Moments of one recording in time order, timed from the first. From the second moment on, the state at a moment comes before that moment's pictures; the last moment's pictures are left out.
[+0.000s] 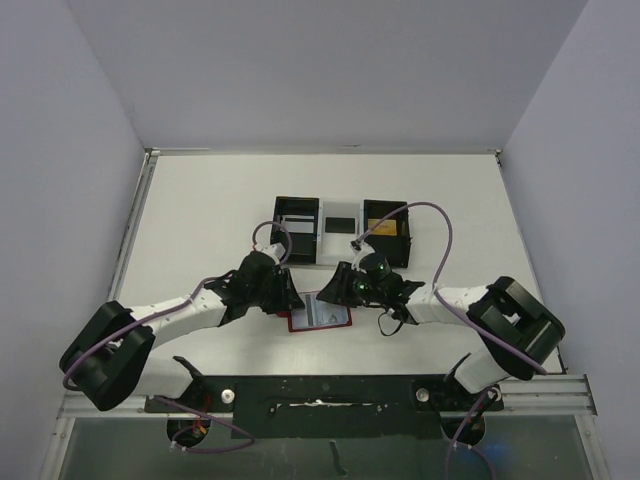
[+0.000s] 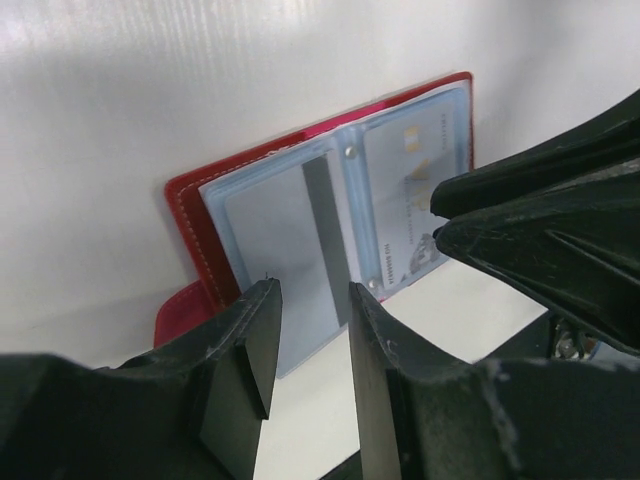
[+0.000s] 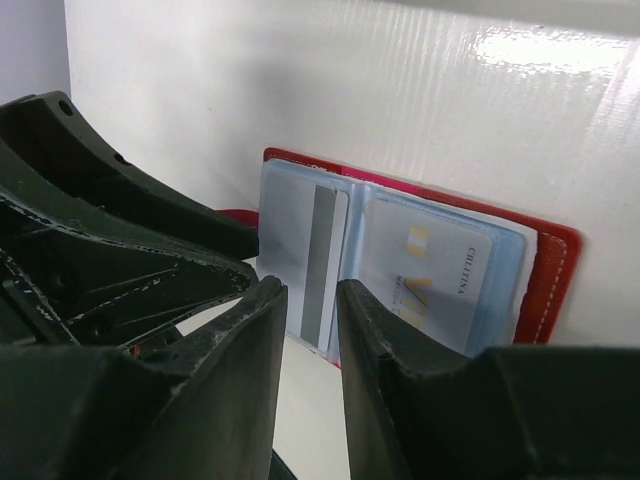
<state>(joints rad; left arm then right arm) -0.69 1.32 0.54 -0.02 0.18 -0.80 0.75 1.49 0.53 0.36 -0.24 0.88</state>
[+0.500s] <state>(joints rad) -0.69 1.37 0.54 -0.07 0.12 -0.77 0.79 1.65 0.64 0.29 -0.25 0.88</state>
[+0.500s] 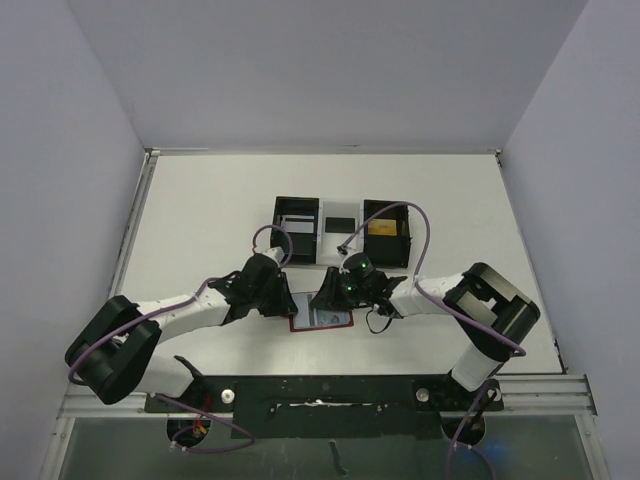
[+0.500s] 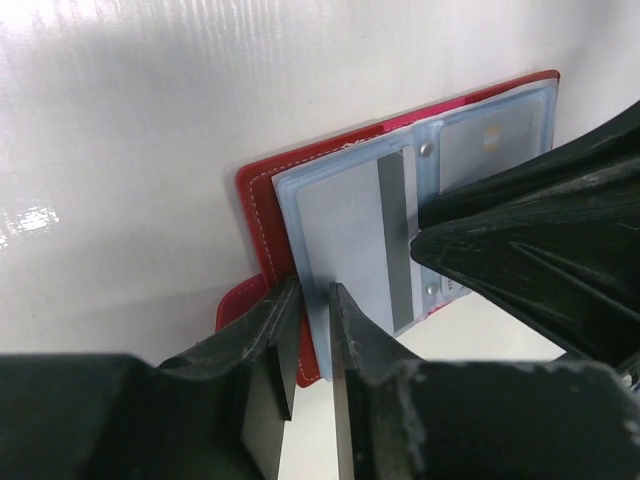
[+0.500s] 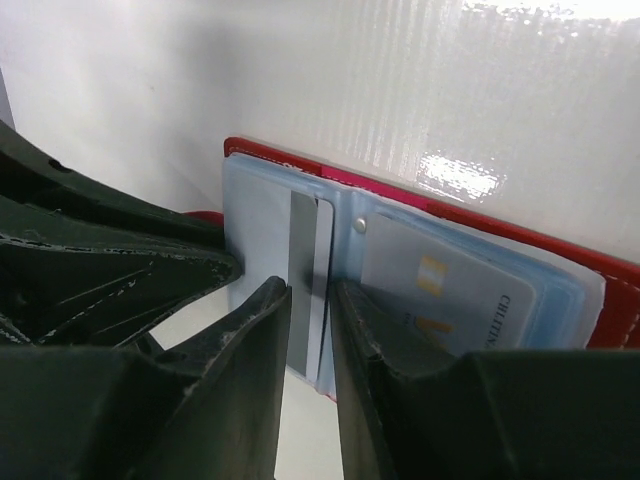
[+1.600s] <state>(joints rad) -0.69 1.43 0.59 -0.07 0.14 -0.73 0.78 1.61 0.61 0.28 -0.23 0.90</state>
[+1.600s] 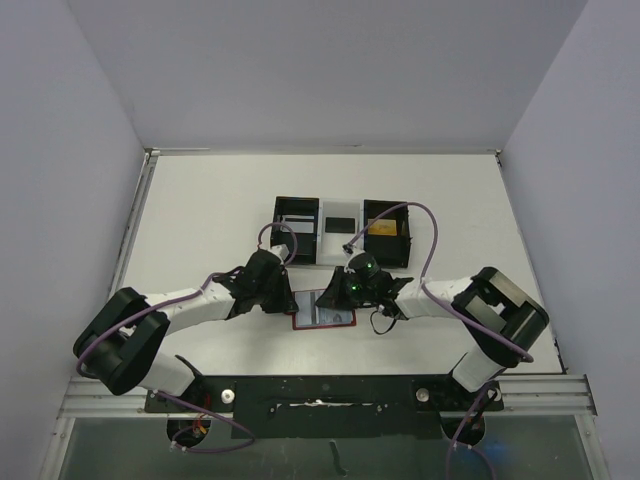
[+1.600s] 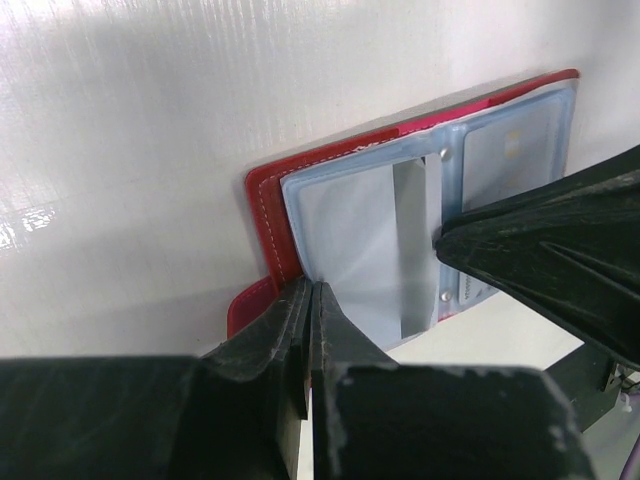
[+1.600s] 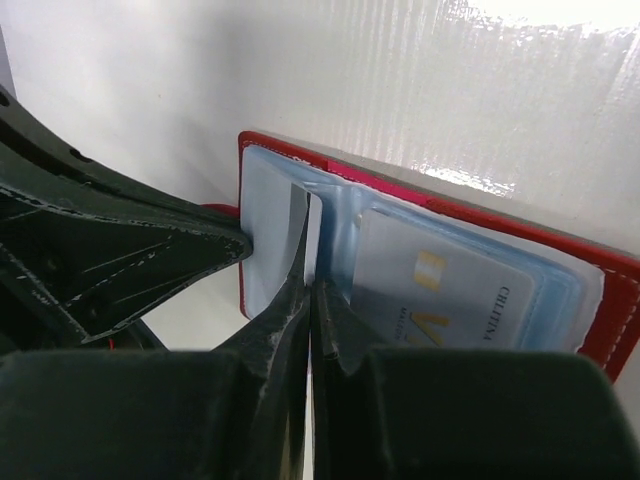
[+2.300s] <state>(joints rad) -0.69 1.43 0.59 -0.07 0.13 -0.73 0.78 1.63 0.66 0.20 -0.23 0.90</state>
